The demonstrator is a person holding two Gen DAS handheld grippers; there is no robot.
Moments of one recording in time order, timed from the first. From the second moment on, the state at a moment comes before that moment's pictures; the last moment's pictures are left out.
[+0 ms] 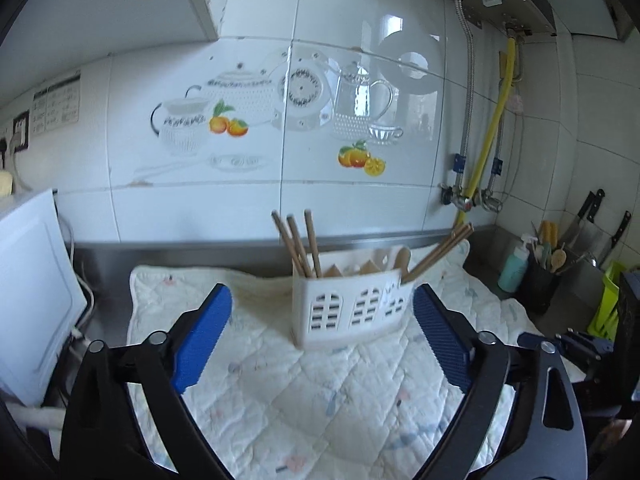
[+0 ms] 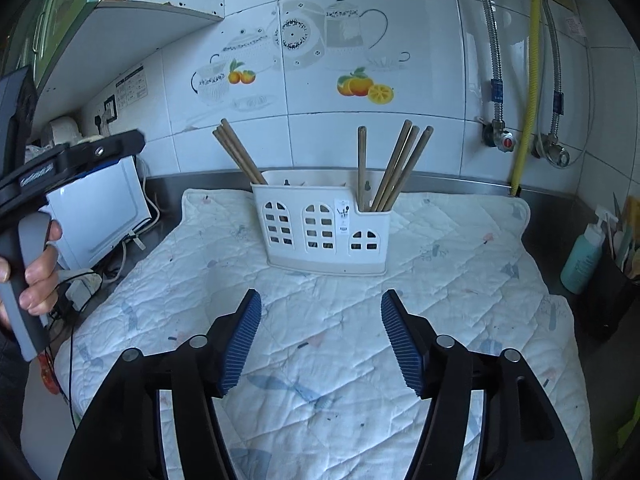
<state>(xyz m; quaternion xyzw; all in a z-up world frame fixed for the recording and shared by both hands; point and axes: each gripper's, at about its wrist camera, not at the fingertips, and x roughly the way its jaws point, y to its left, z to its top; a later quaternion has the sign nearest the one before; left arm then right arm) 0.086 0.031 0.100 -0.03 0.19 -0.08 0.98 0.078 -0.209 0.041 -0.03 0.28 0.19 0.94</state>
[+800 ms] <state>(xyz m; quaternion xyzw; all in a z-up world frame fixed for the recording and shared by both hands) 0.024 0.029 0.045 -0.01 0.22 -0.04 0.97 0.049 -0.211 0.029 -0.02 0.28 0.16 0.95</state>
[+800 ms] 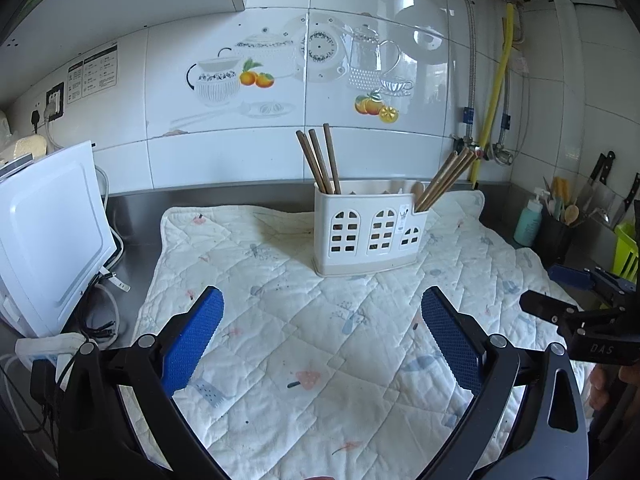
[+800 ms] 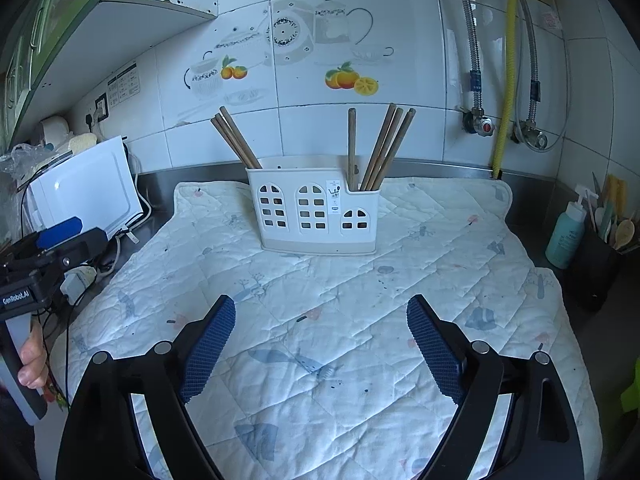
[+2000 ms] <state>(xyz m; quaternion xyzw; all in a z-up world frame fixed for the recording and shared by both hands) 0.032 0.022 0.014 0.01 0.27 -0.02 0.96 0.050 -0.205 0.026 -0.02 0.28 0.16 0.95</state>
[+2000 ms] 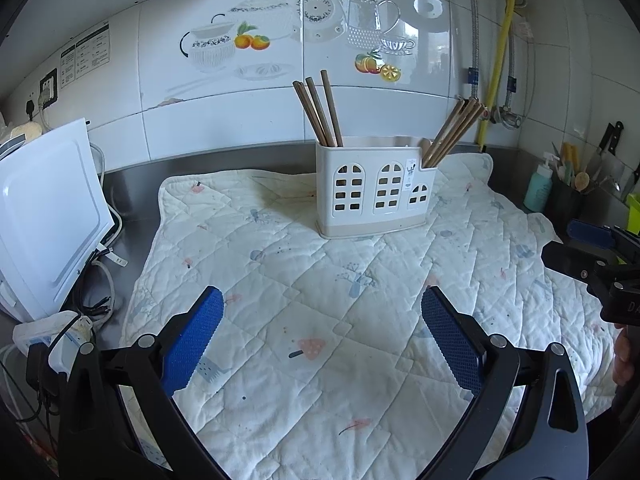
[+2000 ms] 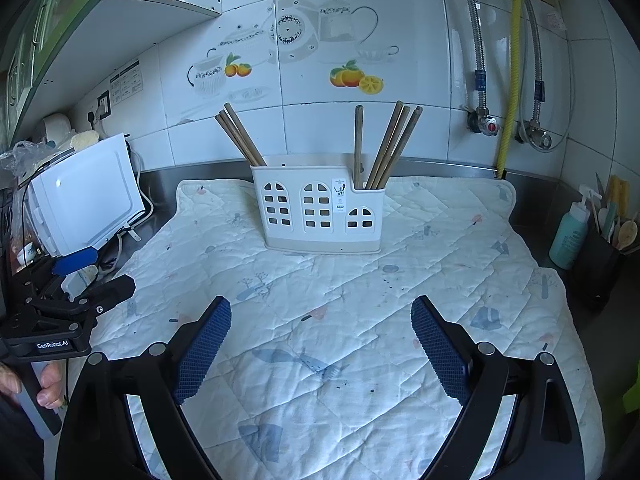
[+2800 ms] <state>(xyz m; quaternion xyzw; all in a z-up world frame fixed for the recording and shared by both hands) 0.034 0.024 0.011 0.01 0.27 -0.02 0.96 0.052 -0.201 0.024 -0.02 0.28 0.17 0.94</state>
